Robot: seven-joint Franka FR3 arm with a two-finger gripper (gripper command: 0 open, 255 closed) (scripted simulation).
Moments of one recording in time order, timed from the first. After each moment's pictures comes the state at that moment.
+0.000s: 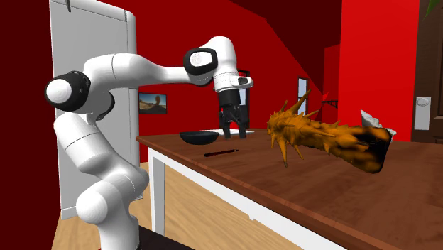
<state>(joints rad) 0.37 -0.63 0.18 -2.11 0.03 1.63 -0.48</state>
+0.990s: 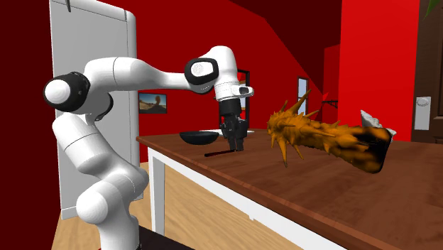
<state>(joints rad) 0.38 -0.65 0.19 -2.20 0.03 1.71 -0.49</state>
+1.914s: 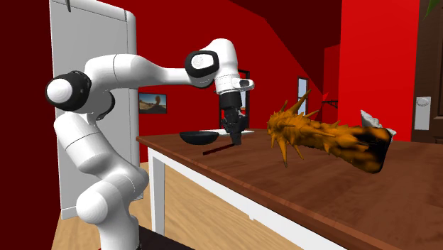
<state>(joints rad) 0.37 -0.63 0.19 -2.13 0.02 1.65 -0.49</state>
